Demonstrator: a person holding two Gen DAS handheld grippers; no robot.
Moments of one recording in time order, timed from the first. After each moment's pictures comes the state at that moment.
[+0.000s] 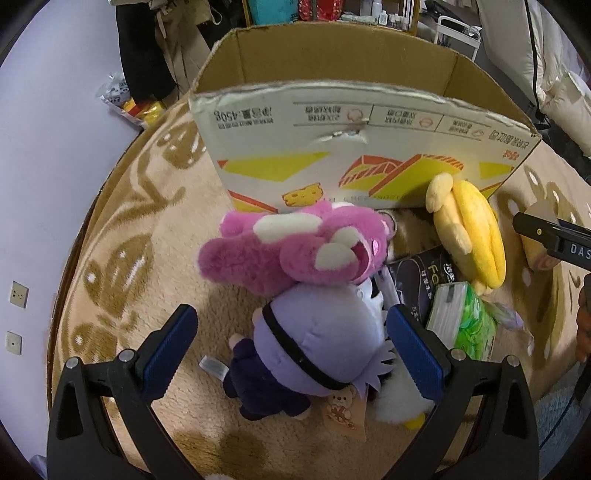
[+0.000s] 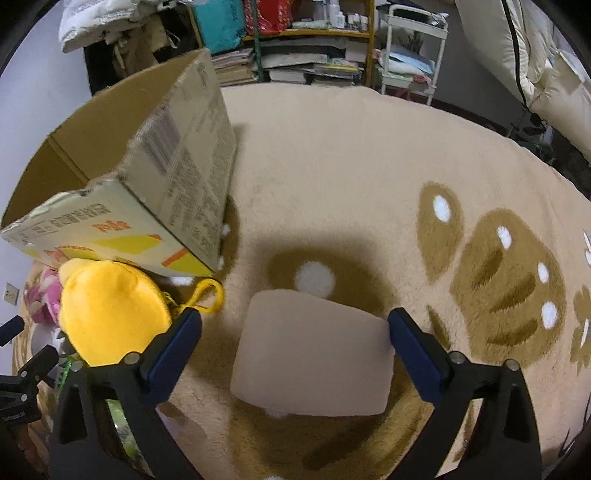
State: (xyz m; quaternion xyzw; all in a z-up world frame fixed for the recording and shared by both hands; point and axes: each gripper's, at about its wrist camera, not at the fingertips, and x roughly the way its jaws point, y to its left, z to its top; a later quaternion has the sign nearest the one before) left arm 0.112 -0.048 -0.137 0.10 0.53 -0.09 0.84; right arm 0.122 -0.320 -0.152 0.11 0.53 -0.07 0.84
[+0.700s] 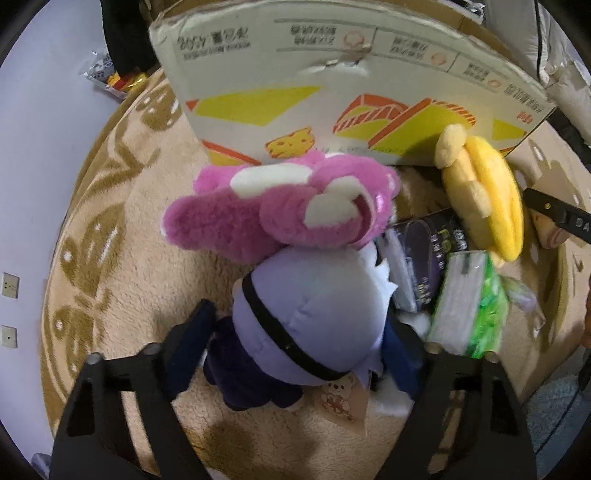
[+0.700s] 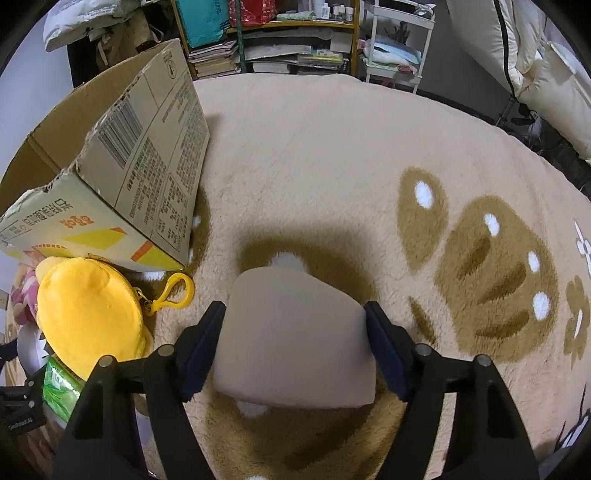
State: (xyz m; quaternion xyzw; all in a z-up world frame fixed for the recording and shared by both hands) left arm 0.124 -0.045 -0.168 0.10 0.59 -0.10 0.80; right arm 0.122 -0.330 -0.161 0.10 0.54 -0.10 0.83
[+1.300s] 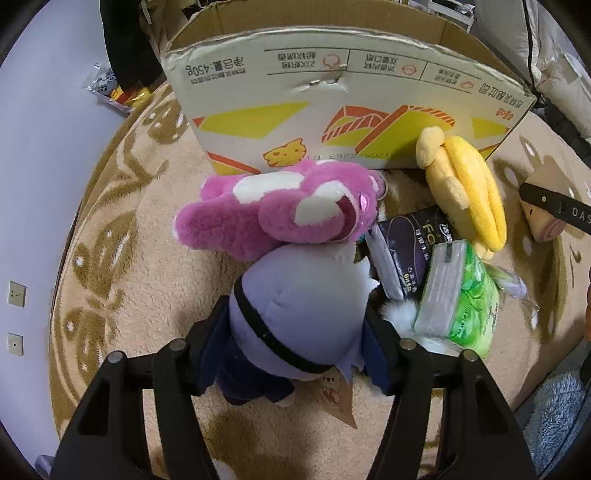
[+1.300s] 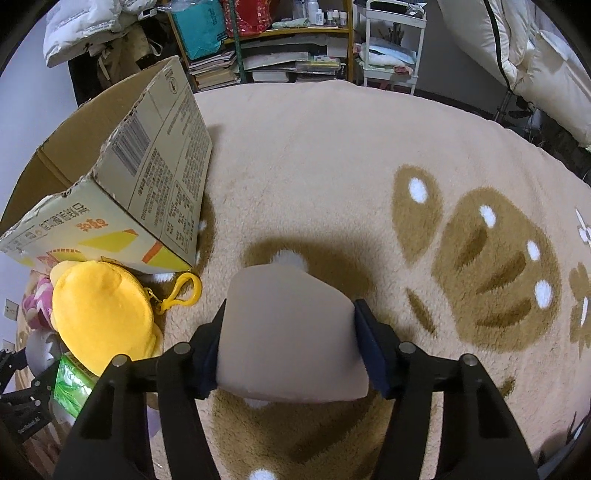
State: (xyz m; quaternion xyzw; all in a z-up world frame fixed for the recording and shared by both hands) left arm 0.107 -0.049 -0.153 0.11 0.56 -0.10 0.81; right arm 0.105 -0.329 -0.154 0.12 0.53 -0.09 0.84
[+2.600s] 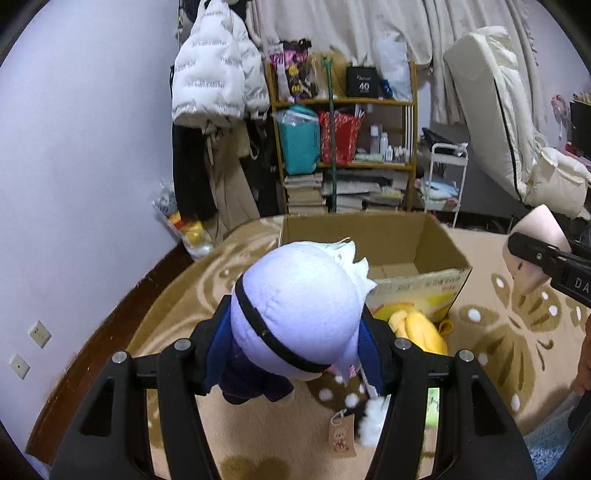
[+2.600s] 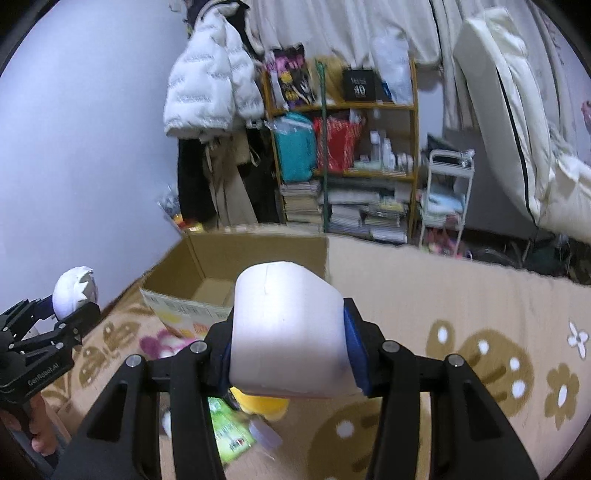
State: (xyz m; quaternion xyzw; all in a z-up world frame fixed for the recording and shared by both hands) left arm 0.037 -0.029 -0.009 0.07 0.28 -0.07 0.96; right arm 0.037 -0.247 -0.003 0.06 0.28 0.01 0.96
